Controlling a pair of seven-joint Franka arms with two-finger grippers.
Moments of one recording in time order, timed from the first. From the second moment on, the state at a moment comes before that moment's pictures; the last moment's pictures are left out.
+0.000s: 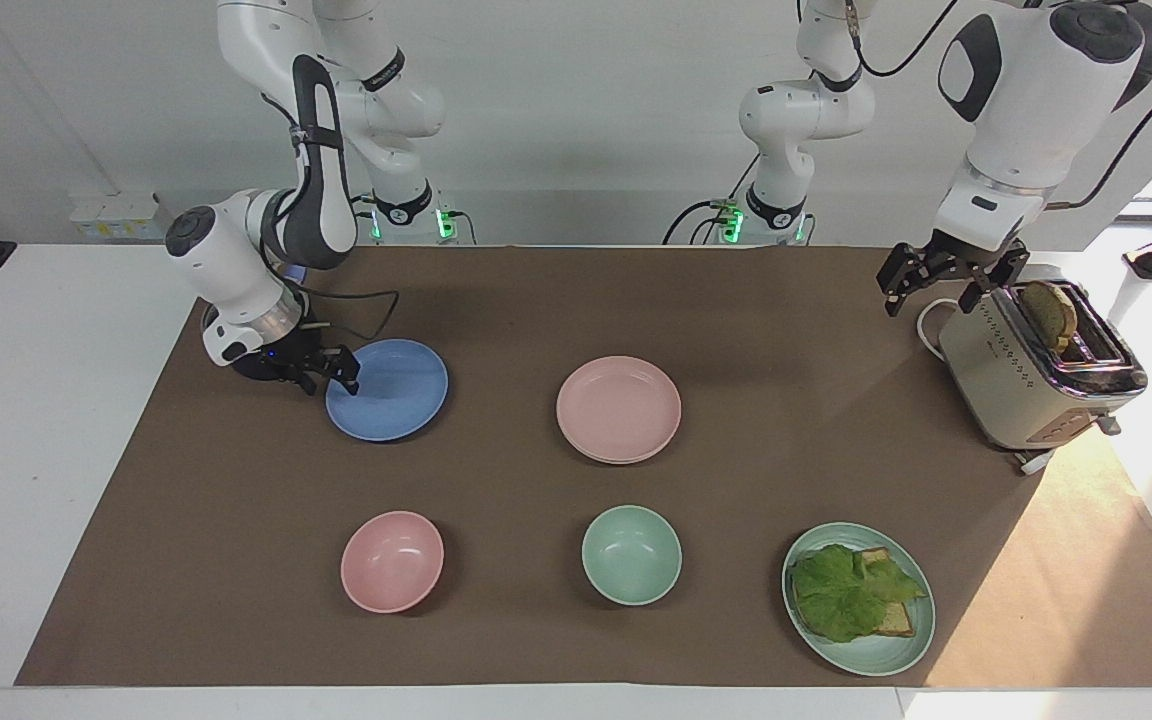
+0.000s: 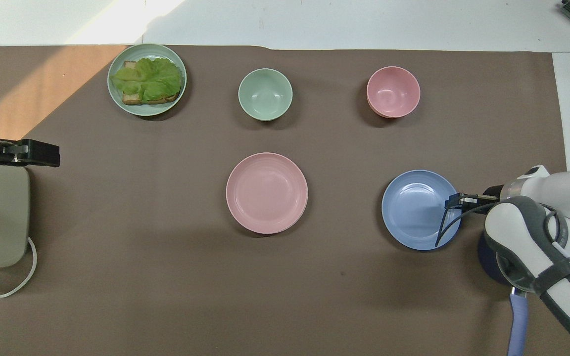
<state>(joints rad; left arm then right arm) 0.05 -0.07 -0.15 -1.68 0.04 1.68 -0.06 -0.20 0.10 0.05 -2.32 0.31 2.37 -0.19</state>
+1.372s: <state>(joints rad) 0.05 -0.07 -0.12 -1.68 0.04 1.68 -0.06 0.13 0.04 0.08 -2.14 0.34 2.26 0.11</state>
